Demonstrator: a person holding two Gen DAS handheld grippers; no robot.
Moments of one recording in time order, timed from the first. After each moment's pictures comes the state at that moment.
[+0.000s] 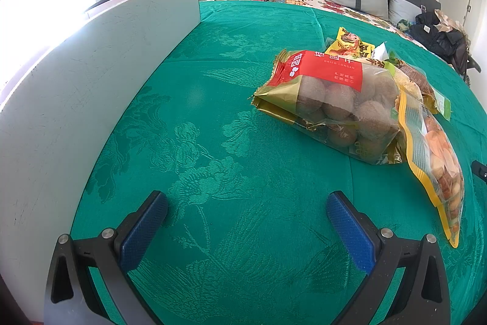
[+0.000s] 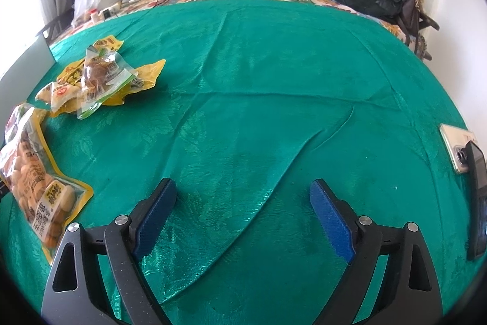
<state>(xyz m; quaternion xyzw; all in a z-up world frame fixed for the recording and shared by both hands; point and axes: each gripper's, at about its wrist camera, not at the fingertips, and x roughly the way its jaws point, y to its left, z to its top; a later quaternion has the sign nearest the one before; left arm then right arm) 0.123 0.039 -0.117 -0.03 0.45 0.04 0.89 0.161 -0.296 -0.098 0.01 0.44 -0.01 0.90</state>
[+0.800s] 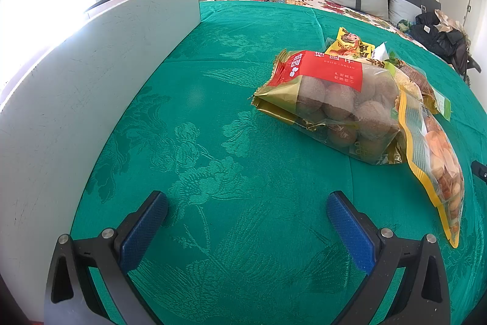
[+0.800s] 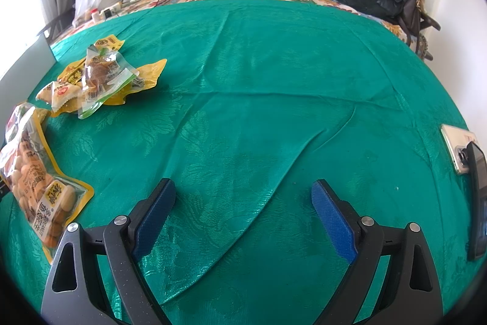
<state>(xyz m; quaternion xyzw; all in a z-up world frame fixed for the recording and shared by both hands) 0.122 0.040 -0.116 -0.03 0.45 0.04 0.89 0.162 -0.295 -0.097 0.01 0.44 -0.01 0.90</state>
